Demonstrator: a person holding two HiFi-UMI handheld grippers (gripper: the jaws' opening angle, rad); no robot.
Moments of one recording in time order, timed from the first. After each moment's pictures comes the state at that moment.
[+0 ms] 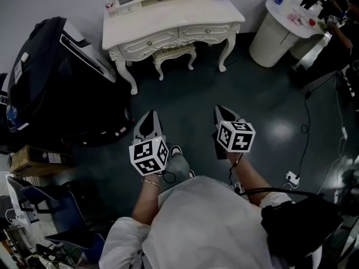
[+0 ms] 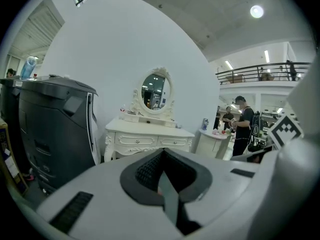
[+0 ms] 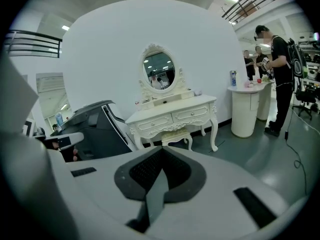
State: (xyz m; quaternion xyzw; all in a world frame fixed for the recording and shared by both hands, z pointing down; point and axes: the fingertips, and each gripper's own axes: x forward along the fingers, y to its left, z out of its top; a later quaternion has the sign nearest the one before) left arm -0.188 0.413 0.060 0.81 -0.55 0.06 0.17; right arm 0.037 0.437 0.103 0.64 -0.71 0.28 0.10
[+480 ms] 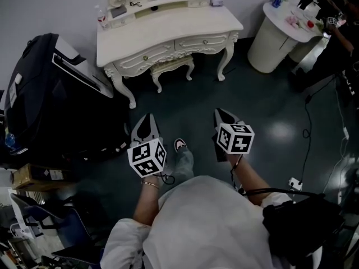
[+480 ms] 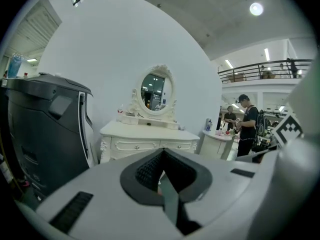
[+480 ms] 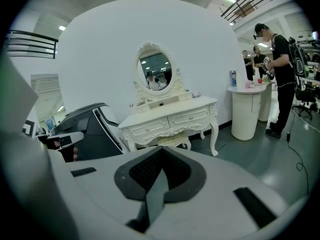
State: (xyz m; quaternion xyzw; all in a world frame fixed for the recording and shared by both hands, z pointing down) left arm -0.177 0.326 0.069 0.81 -0.56 0.06 0.16; right arm 0.060 0.361 0.112 0.65 -0.70 0.28 0.10
